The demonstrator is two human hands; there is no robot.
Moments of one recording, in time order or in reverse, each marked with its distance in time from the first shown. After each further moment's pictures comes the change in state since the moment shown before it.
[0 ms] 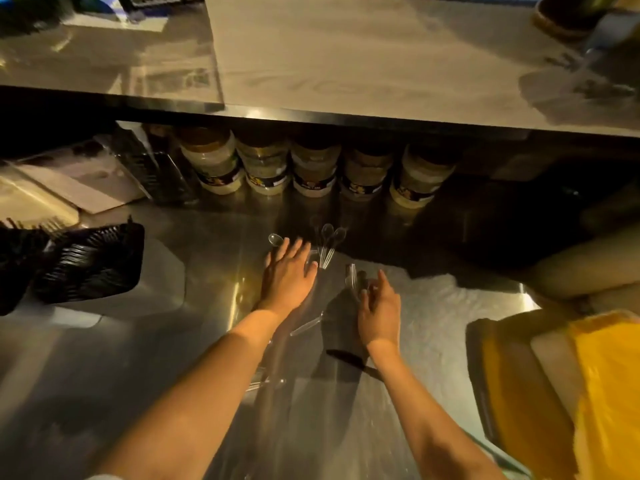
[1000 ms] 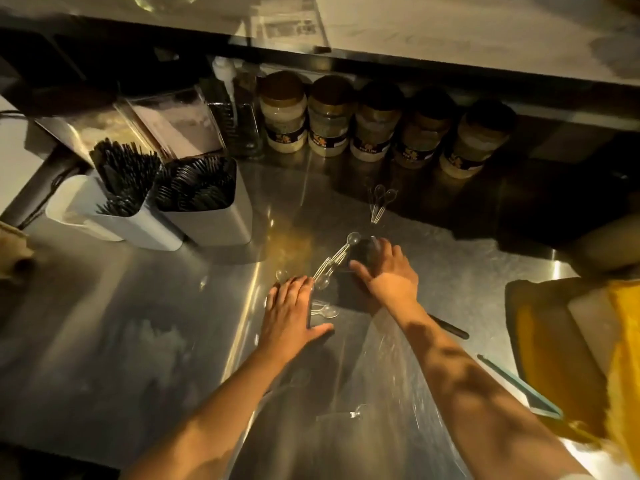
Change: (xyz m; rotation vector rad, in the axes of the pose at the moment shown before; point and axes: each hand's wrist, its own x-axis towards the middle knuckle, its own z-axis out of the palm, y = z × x) left_hand -0.201 -0.089 0.031 0.116 0.164 0.053; right_hand -0.060 -0.045 0.016 -0.464 -0.272 -0.198
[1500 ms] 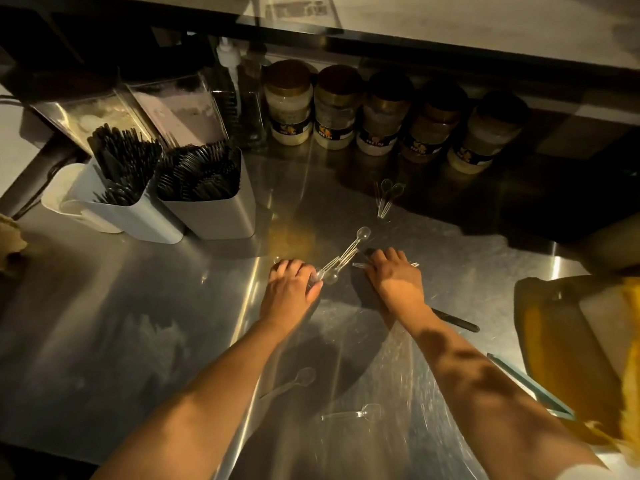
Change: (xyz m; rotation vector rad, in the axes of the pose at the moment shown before) left_hand 0.037 -0.020 0.009 -0.072 0.208 0.054; right_hand 0.002 0.009 0.016 -0.339 -0.069 -0.182
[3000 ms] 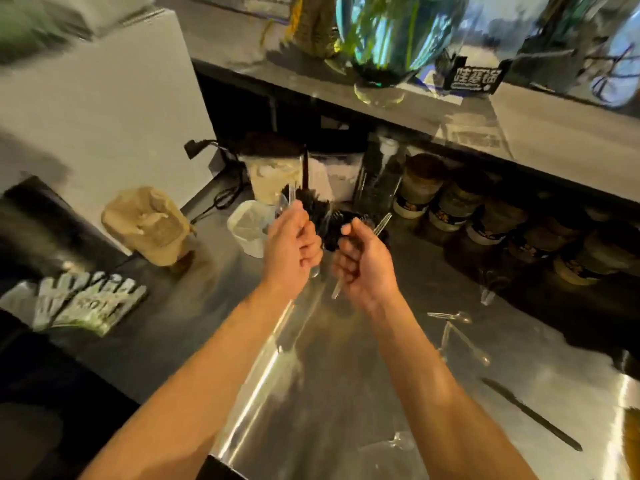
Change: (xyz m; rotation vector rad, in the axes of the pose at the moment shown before) left_hand 0.035 -0.114 -0.287 -1.869 0.343 -0.556; right_hand -0.036 -0.328 -0.155 1.965 -0.384 0.041
